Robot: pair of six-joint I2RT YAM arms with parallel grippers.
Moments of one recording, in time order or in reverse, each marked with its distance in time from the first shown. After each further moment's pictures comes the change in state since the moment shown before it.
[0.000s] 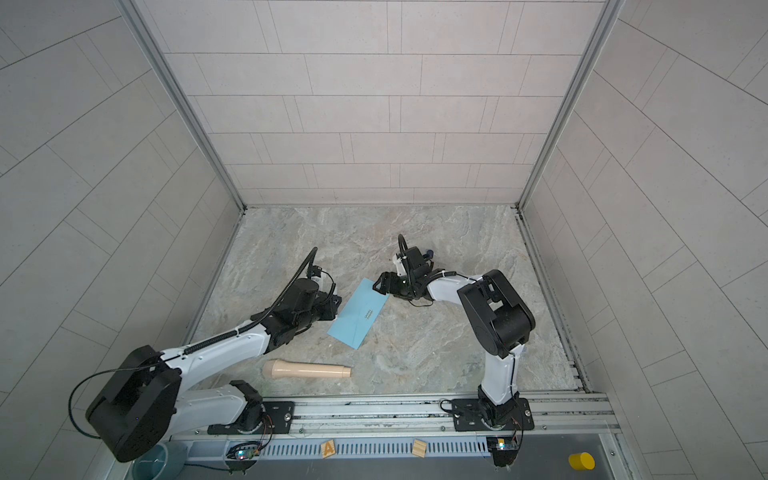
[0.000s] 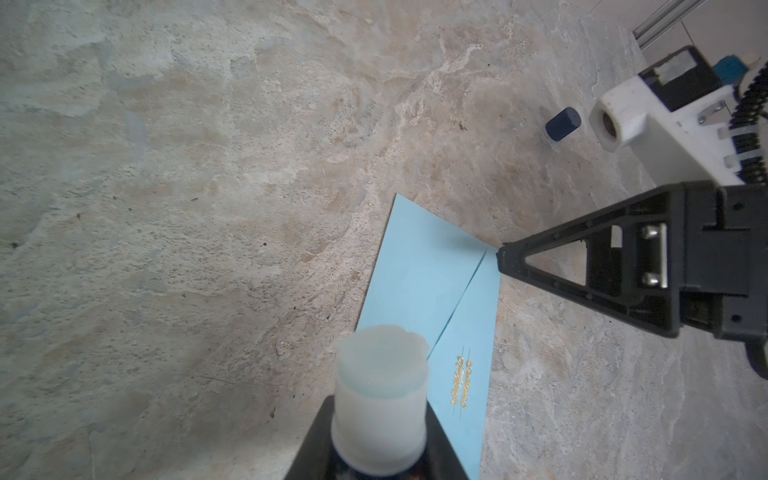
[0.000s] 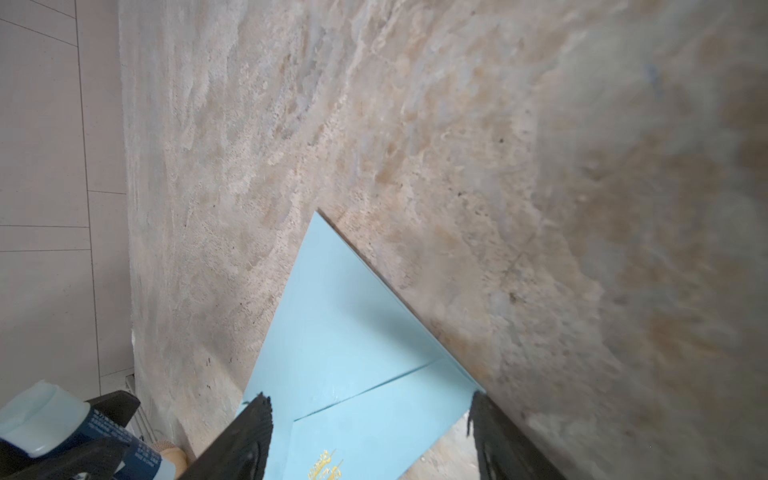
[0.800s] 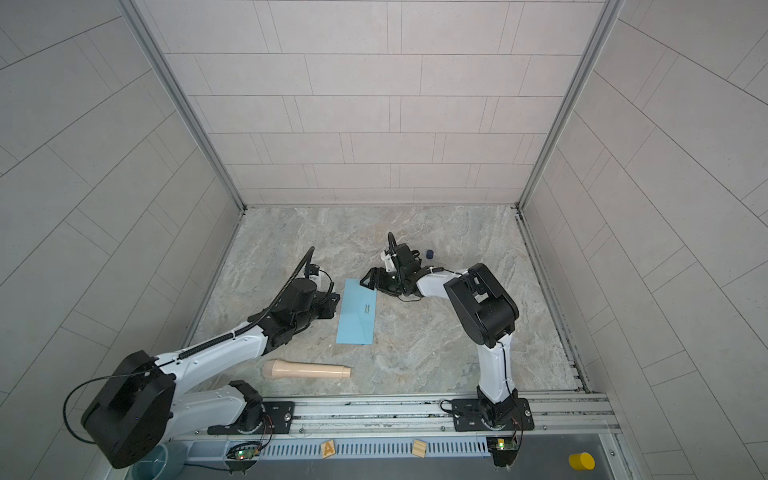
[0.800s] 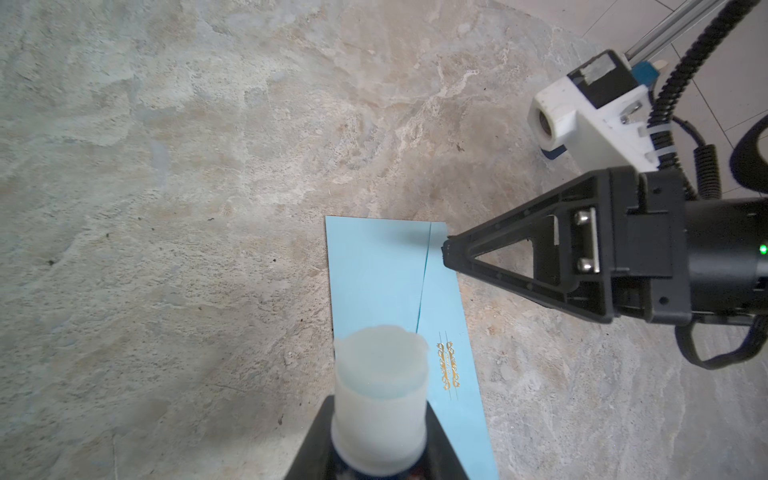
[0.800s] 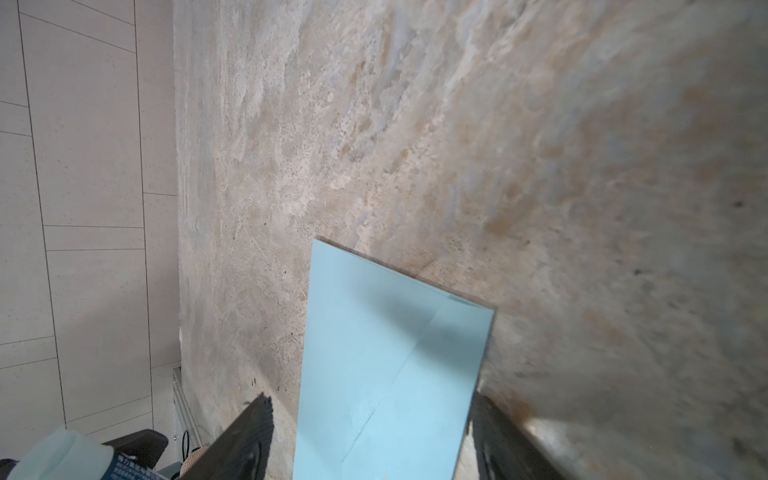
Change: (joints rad) left arm 0.000 -0.034 0.000 0.000 -0.031 0.007; right arm 0.040 0.110 0.104 0.079 -0.066 0.074
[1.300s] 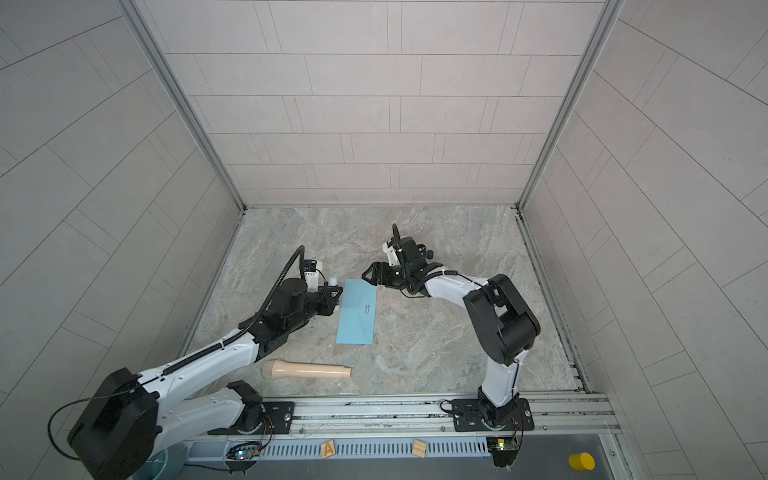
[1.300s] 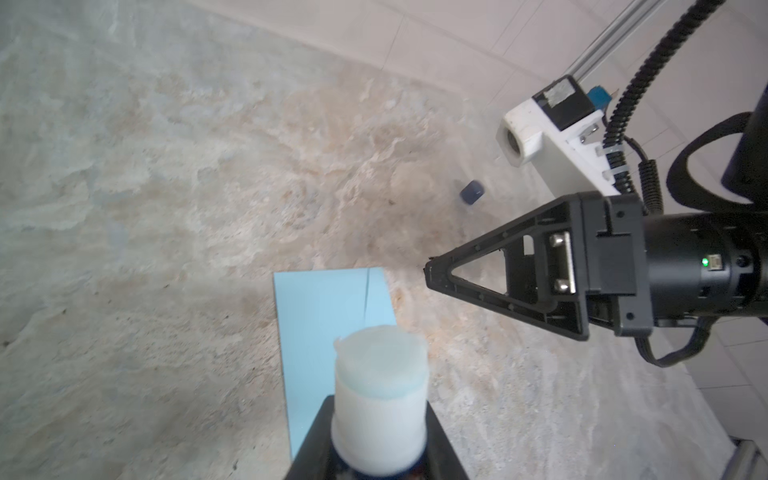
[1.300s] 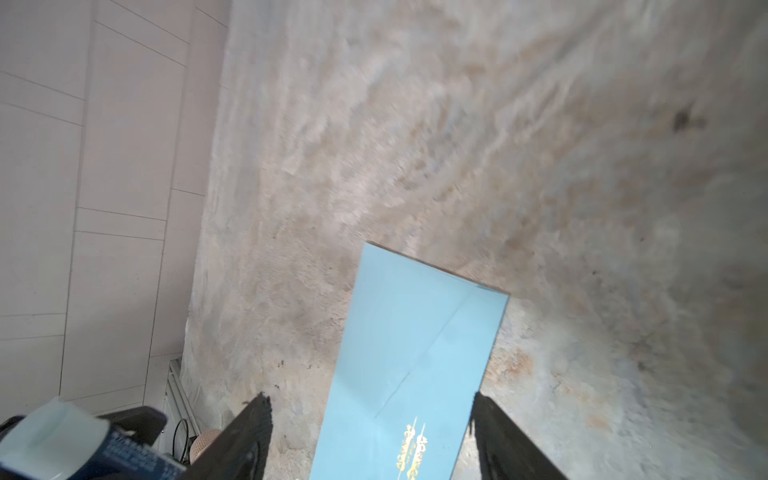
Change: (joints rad) left arm 0.000 -0.117 -0.031 0.140 0.084 0.035; right arm 0.000 -0.229 -0.029 -0.091 0.059 -0.121
